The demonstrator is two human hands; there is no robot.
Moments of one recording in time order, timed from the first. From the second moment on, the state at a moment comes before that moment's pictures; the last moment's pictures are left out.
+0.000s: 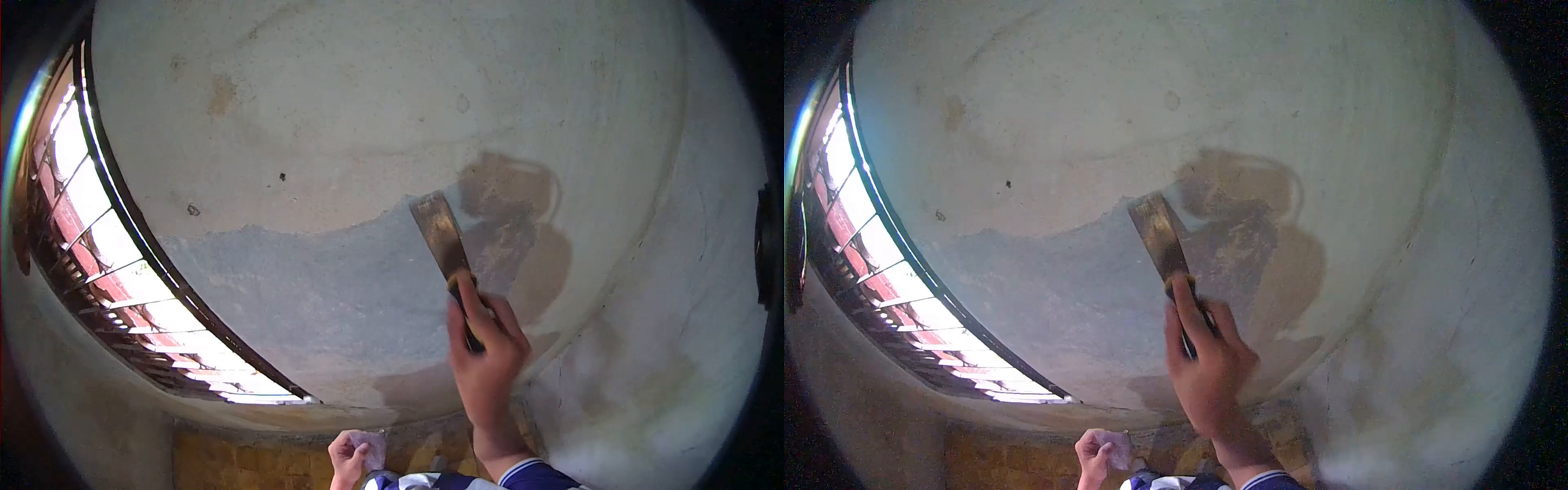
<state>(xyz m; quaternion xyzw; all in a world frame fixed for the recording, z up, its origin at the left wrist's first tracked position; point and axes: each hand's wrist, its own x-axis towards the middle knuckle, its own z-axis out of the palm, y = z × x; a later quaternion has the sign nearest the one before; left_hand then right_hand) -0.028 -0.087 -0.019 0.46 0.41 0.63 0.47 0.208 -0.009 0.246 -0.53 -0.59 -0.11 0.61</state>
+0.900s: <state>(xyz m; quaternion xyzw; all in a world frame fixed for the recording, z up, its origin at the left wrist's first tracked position) -0.135 -0.017 -0.026 0.53 0.37 0.52 0.56 0.138 0.007 0.253 -0.63 -0.49 -0.13 0.59</state>
